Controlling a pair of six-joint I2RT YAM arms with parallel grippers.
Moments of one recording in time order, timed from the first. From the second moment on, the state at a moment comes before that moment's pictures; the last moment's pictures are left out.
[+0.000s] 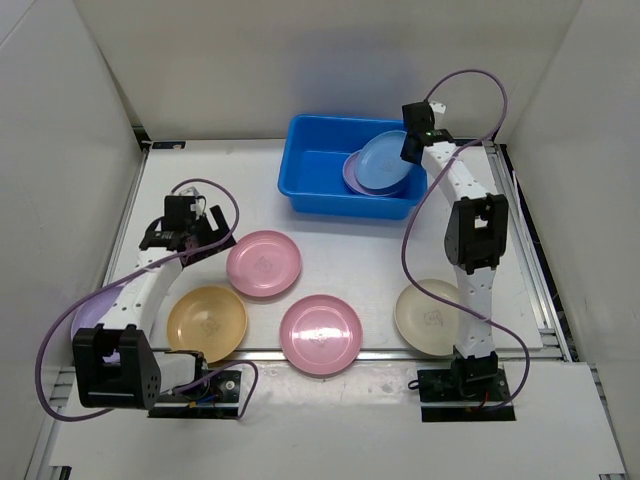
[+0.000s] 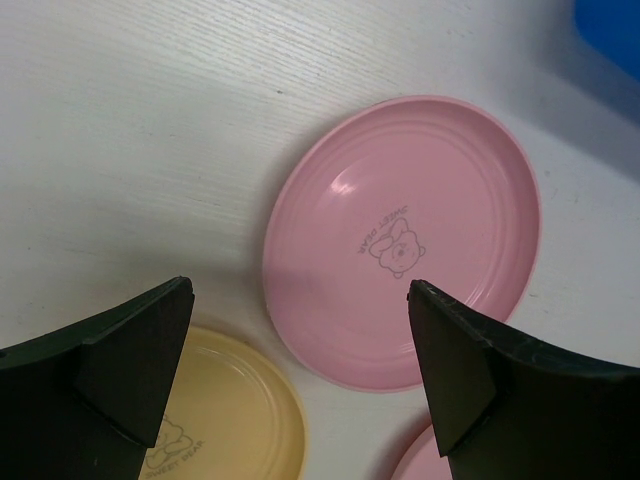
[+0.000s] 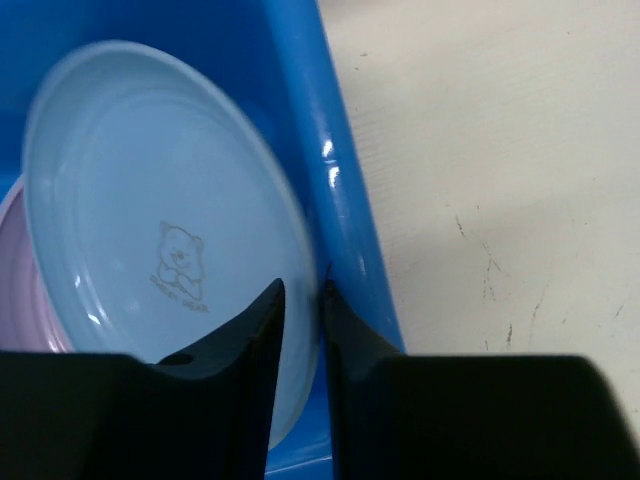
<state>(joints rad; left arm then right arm) -0.04 1.22 0.88 -0.54 0.03 -0.42 0.23 2.27 2.10 -0.61 0.39 0.39</state>
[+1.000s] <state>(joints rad) -0.04 1.39 0.86 -0.44 0.13 -0.37 0.24 1.72 1.67 -0.43 0.05 0.29</state>
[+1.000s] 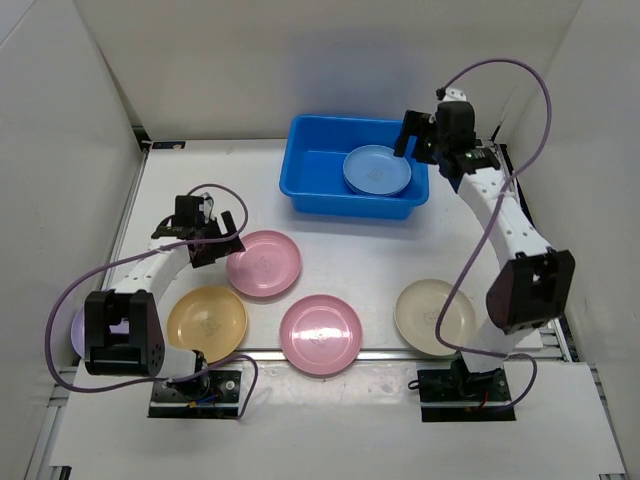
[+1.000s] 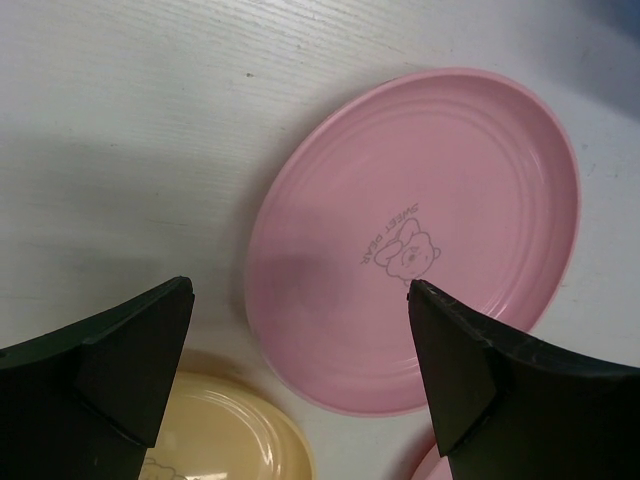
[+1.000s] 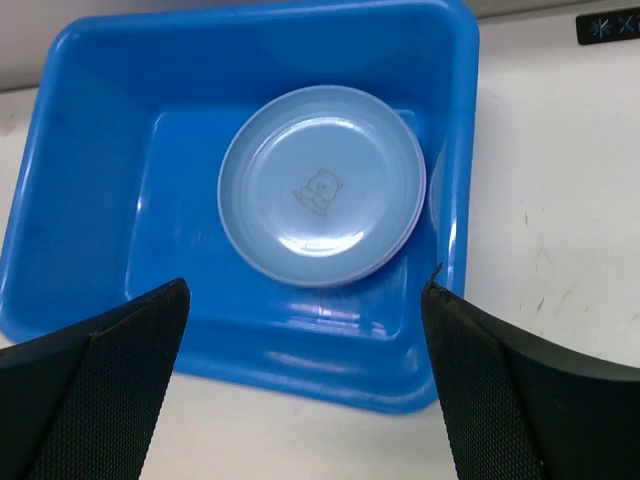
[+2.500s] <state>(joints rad) -0.15 1.16 1.19 -0.36 -0.14 -0.35 0.13 1.08 1.05 -0.36 -0.05 0.51</state>
